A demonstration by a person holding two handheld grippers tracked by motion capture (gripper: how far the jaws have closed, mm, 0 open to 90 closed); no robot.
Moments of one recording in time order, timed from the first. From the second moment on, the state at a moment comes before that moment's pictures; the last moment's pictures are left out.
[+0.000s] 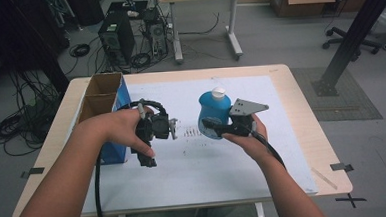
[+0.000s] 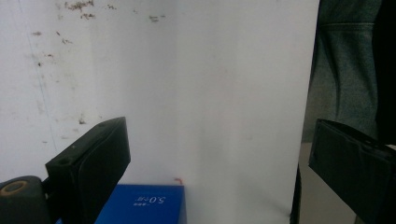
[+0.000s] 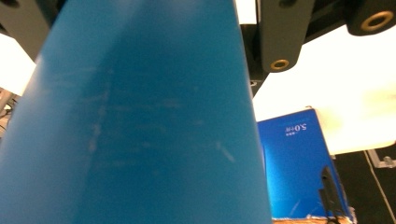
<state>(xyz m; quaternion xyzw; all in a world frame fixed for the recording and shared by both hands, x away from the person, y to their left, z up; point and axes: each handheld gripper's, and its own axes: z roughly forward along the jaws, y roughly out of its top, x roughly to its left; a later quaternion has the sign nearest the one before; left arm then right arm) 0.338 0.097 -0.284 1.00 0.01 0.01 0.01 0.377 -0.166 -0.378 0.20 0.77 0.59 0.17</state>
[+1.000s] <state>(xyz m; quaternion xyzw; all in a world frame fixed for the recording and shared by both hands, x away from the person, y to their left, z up) 0.339 0.082 -0.272 1.00 0.00 0.02 0.01 0.351 -0.181 -0.370 0.10 0.80 0.59 0.09</state>
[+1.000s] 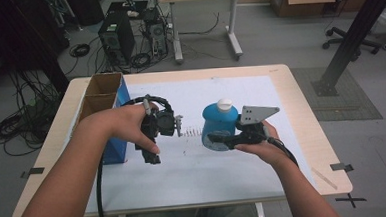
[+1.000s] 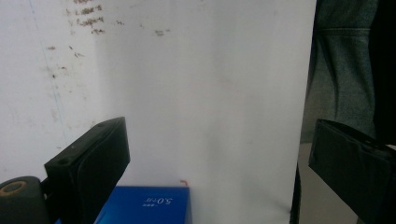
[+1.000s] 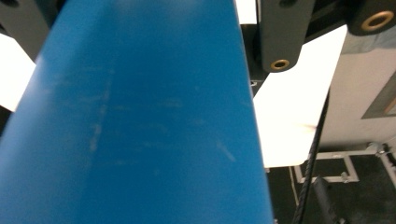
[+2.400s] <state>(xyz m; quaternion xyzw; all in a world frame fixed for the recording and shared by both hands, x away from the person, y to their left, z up) 0.339 0.063 -0.259 1.00 -0.01 0.01 0.01 0.335 -0.122 -0.400 0.01 0.81 0.58 0.02</state>
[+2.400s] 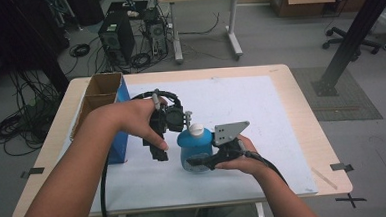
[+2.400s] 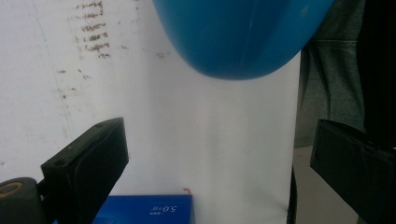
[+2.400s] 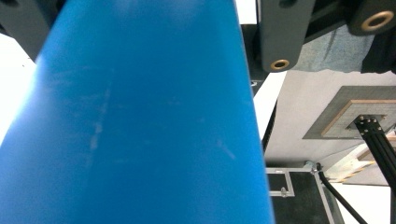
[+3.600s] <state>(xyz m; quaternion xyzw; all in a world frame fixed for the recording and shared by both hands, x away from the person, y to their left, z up) 0.339 0.054 -0.256 1.00 -0.01 0.02 0.02 0.341 -0.079 -0.411 0.00 0.81 0.58 0.01</state>
